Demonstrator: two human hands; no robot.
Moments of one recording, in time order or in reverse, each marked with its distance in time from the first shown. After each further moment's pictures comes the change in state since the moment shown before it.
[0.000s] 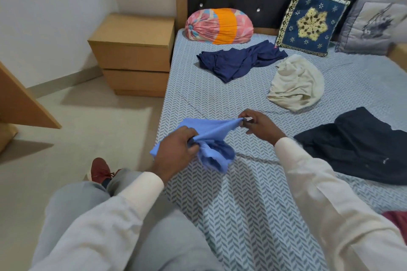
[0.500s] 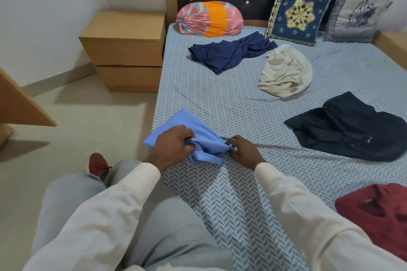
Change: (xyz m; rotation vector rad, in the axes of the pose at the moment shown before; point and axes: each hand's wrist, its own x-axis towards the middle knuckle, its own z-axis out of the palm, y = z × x) left_hand -0.023 -0.007 0.009 0.117 -0.189 0.039; right_hand -0.090 0.053 0.089 -0.405 -0.009 -0.063
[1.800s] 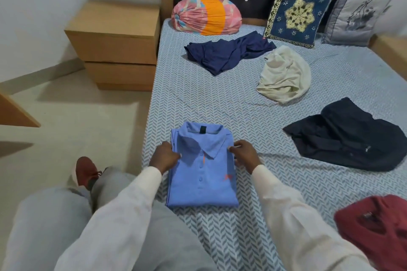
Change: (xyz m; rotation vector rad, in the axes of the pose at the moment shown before) left_hand 0.037 -0.059 0.048 -0.270 -0.184 -0.688; right_hand 0.032 -0.010 -0.007 0.697 0.080 0.695
